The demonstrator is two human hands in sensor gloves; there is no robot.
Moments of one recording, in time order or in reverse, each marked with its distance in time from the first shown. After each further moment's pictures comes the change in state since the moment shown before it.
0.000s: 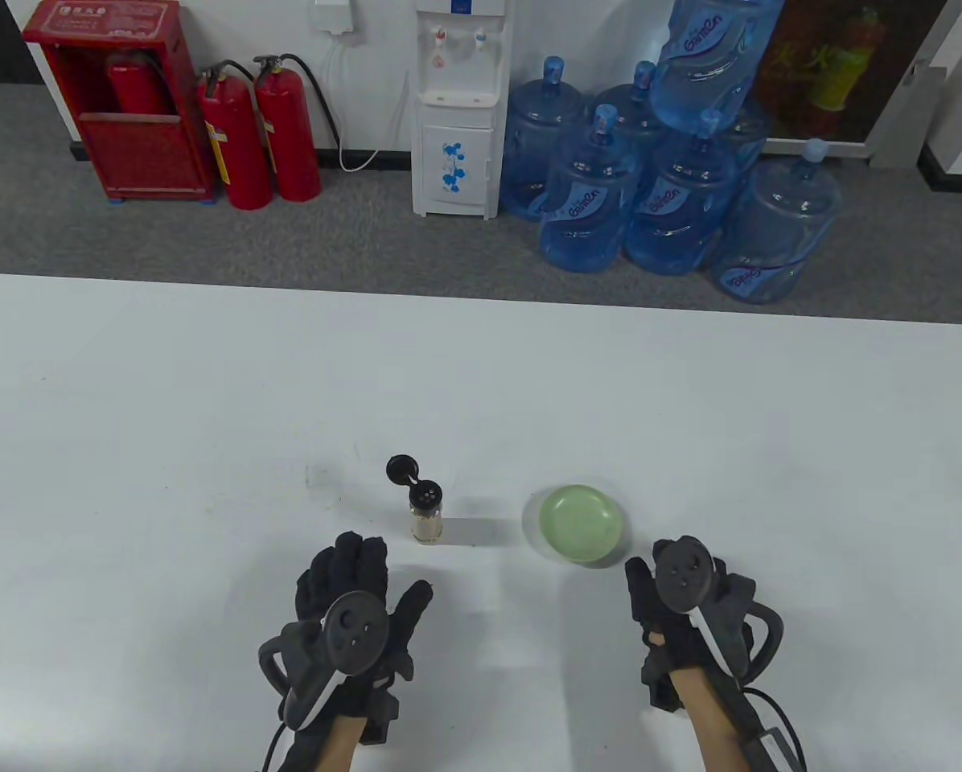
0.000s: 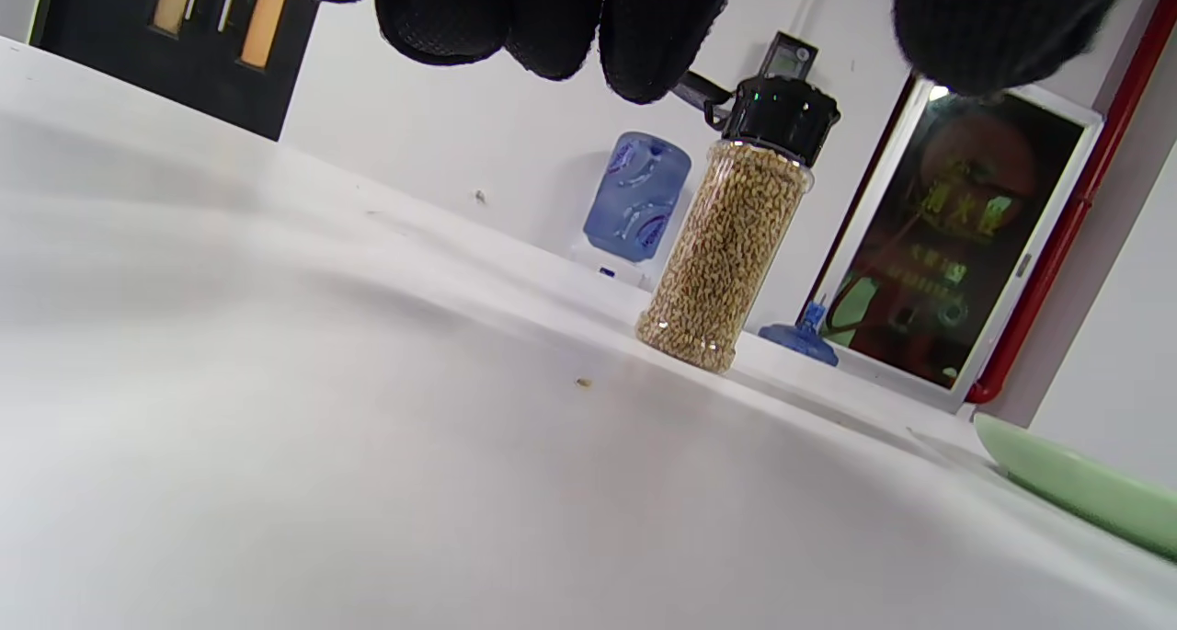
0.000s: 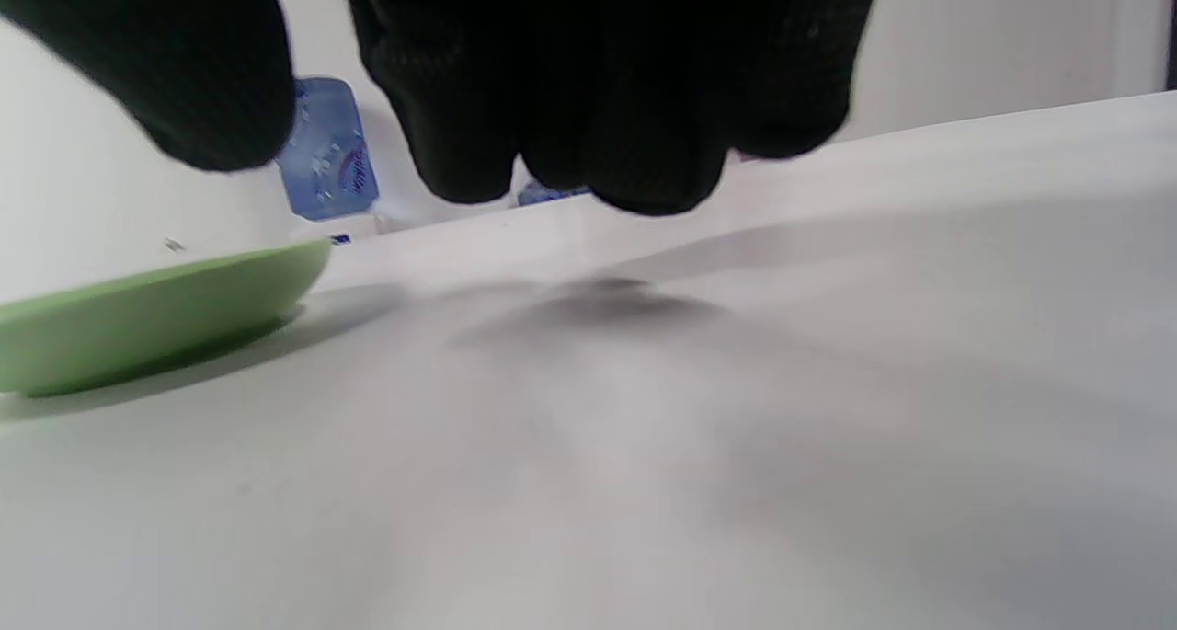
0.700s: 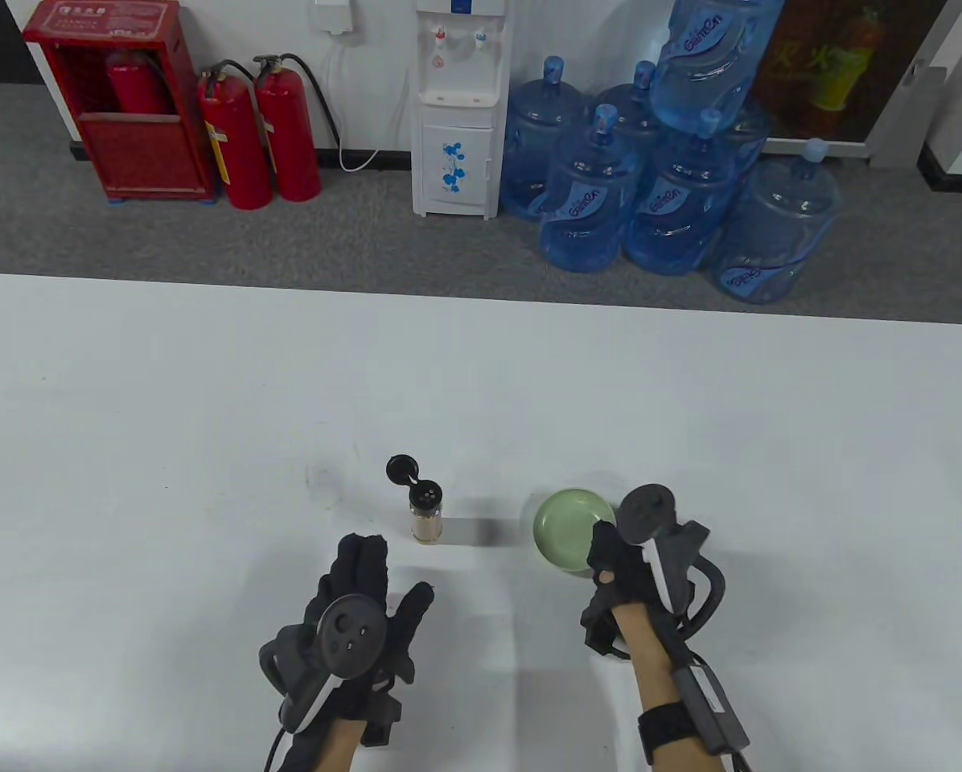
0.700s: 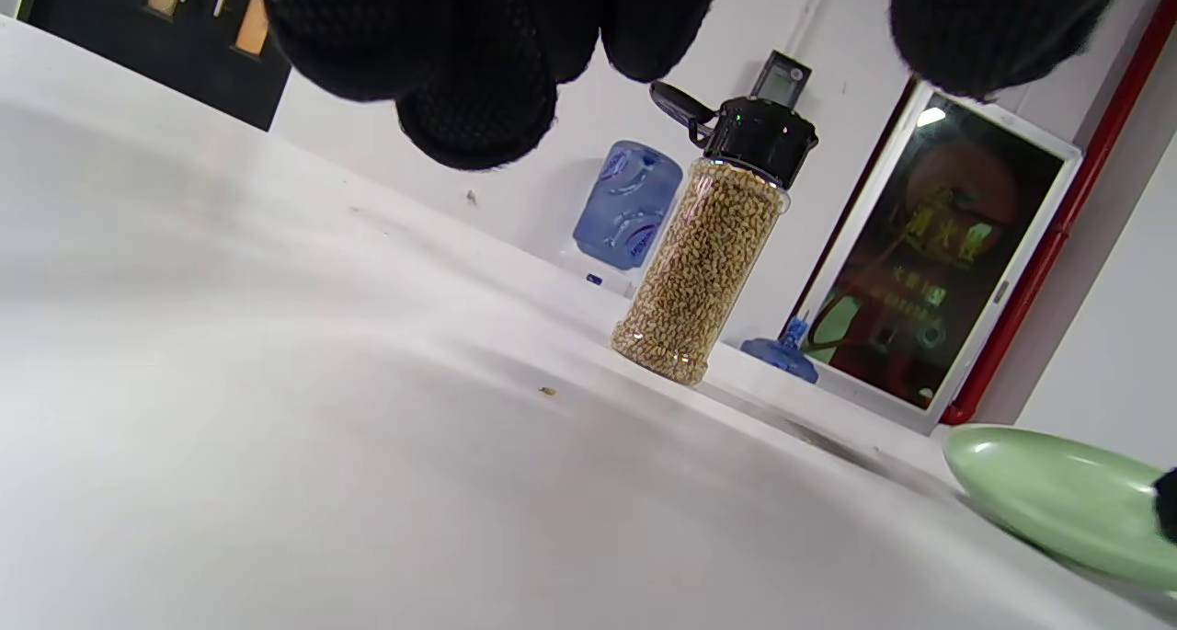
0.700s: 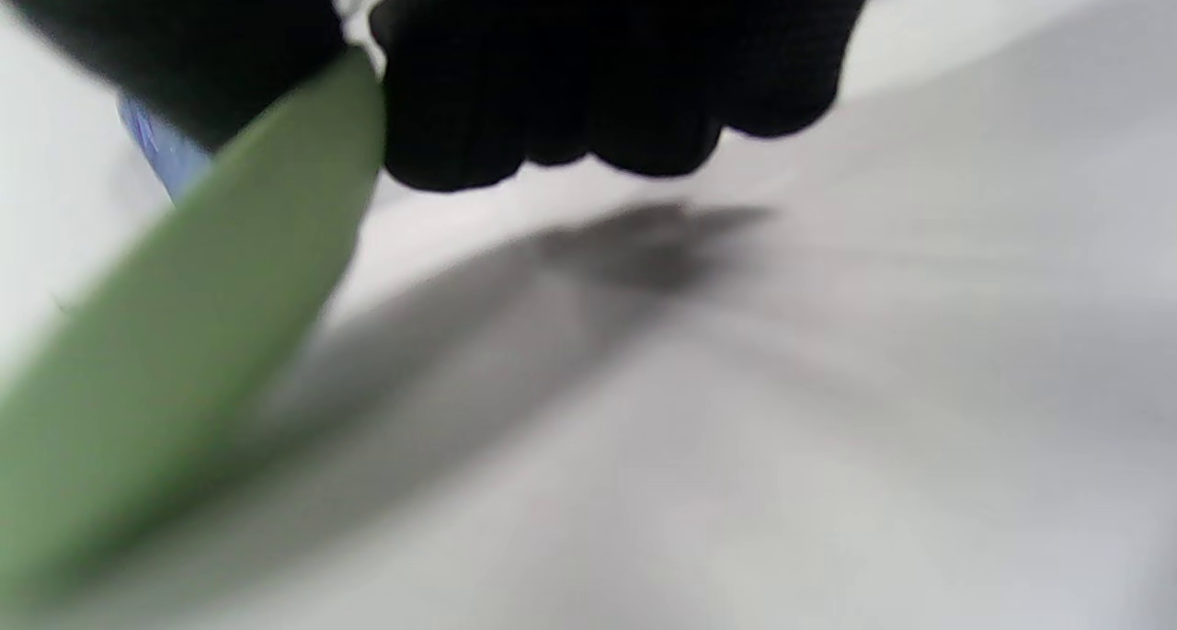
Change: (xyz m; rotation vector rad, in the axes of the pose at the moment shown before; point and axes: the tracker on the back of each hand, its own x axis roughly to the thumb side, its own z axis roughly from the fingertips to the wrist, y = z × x) left_hand -0.003 0.003 0.003 0.019 -0.003 0.083; right_hand 0.034 0.010 -0.015 0.058 0.154 -0.275
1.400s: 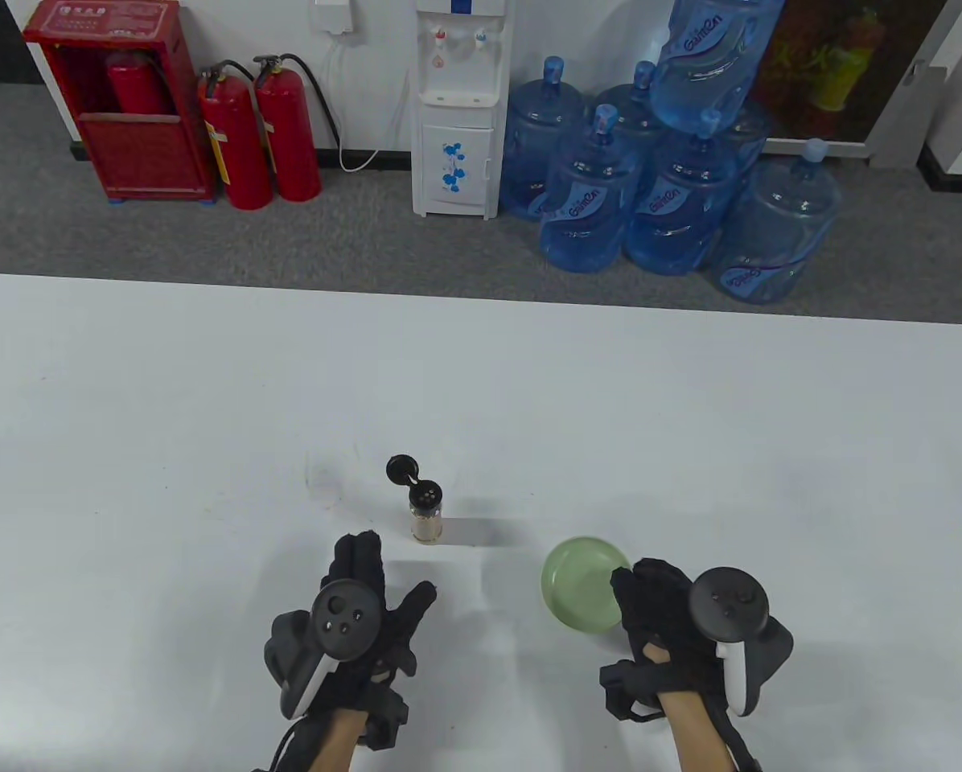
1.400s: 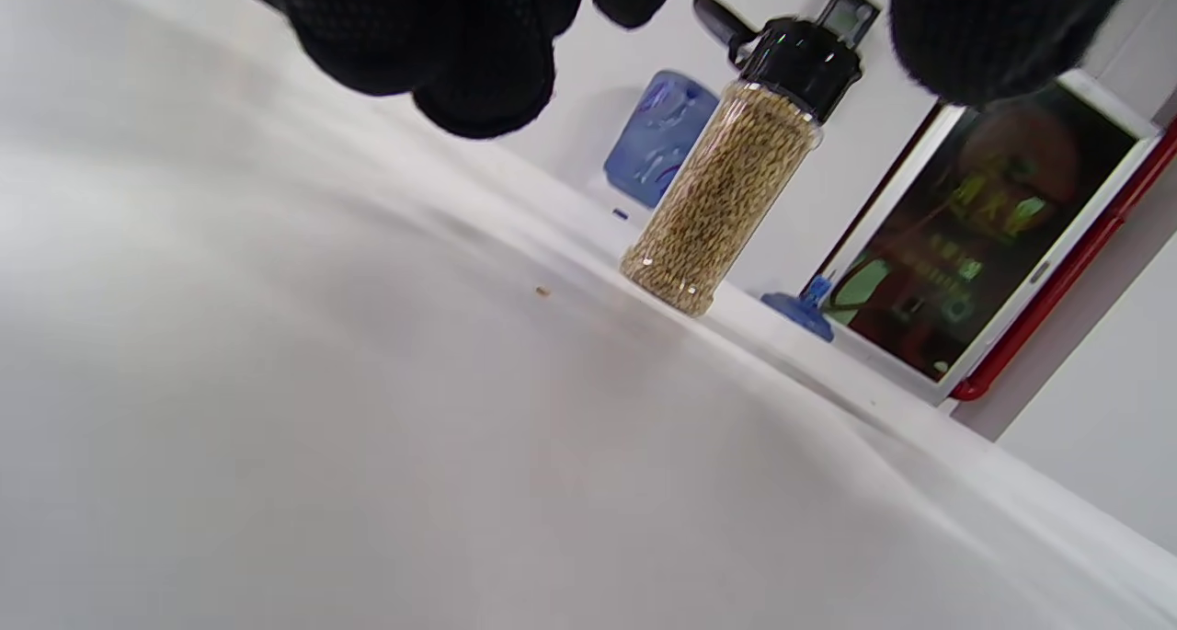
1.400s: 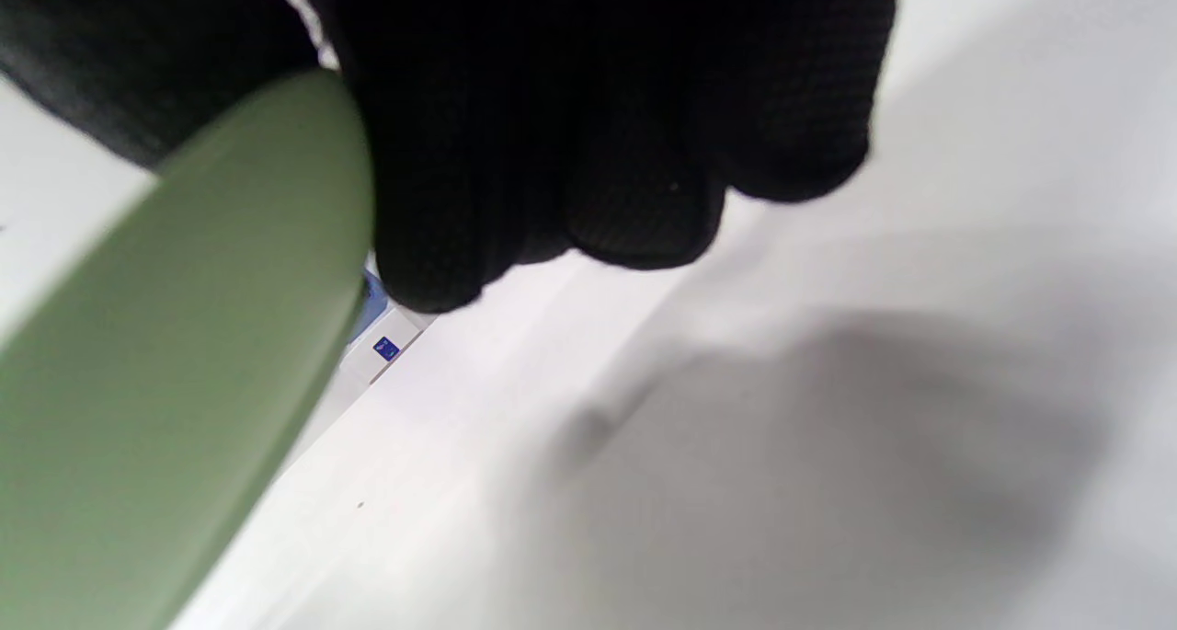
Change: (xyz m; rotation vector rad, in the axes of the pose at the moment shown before) left_hand -0.008 -0.014 -0.015 -0.162 0.078 0.084; right_hand -0.053 -0.033 0.052 0.011 -0.078 -0.288
